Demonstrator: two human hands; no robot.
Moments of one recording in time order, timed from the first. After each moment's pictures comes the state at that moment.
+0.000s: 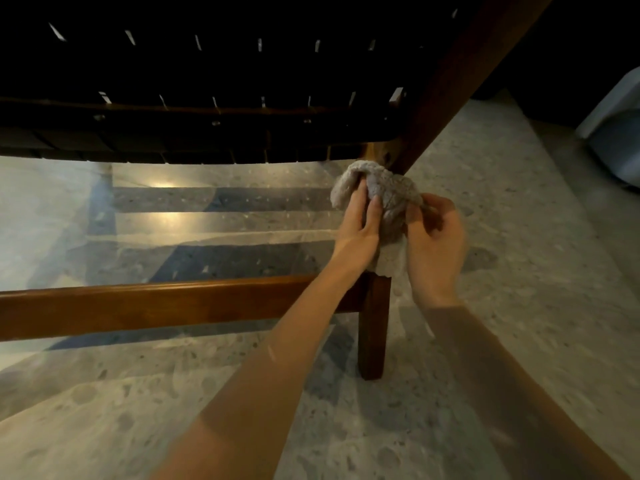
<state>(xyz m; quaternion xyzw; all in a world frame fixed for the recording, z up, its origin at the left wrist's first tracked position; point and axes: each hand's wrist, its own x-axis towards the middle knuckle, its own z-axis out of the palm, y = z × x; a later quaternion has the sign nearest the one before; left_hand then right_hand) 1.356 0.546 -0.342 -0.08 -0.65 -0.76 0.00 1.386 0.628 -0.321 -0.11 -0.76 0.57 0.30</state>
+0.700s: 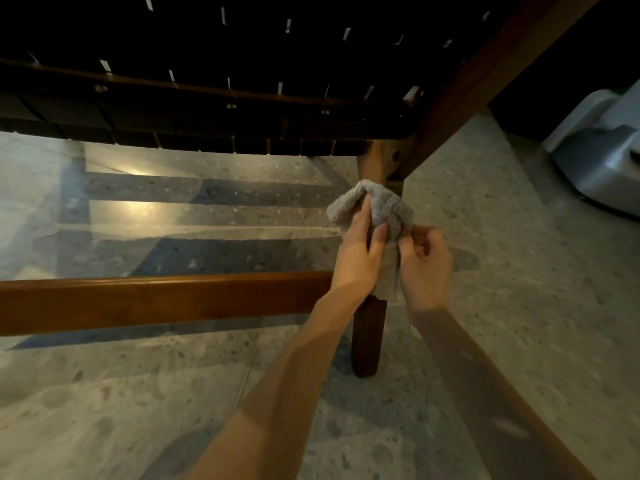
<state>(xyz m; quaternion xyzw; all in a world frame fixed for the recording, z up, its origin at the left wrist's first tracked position) 1.375 0.543 -0.367 -0.09 -0.72 -0.69 0.00 1.391 0.630 -0.357 -0.14 -0.79 0.53 0.27</state>
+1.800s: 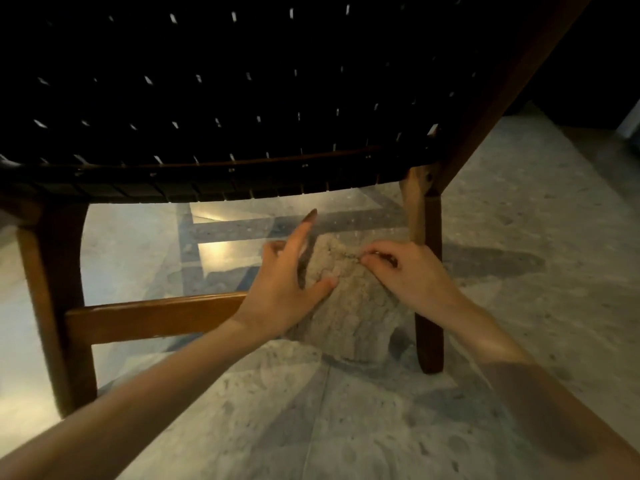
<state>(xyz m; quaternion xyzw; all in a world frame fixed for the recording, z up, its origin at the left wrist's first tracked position) 1.466 0.355 -0.299 -0.11 -0.92 -0.38 0.06 1.445 0.560 -0.294 0.19 -0.90 0.37 0.08</state>
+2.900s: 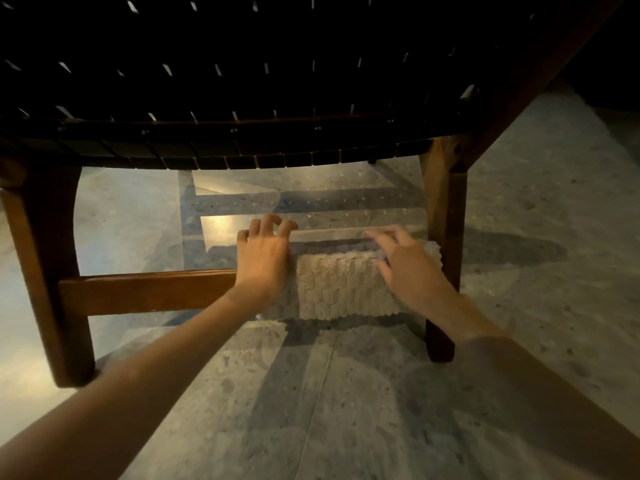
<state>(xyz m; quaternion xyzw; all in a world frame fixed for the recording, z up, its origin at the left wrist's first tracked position) 1.415 0.322 -0.364 -0.05 -0.99 -0.08 0.09 1.420 0.554 -0.345 0.17 -0.97 0.17 0.01</state>
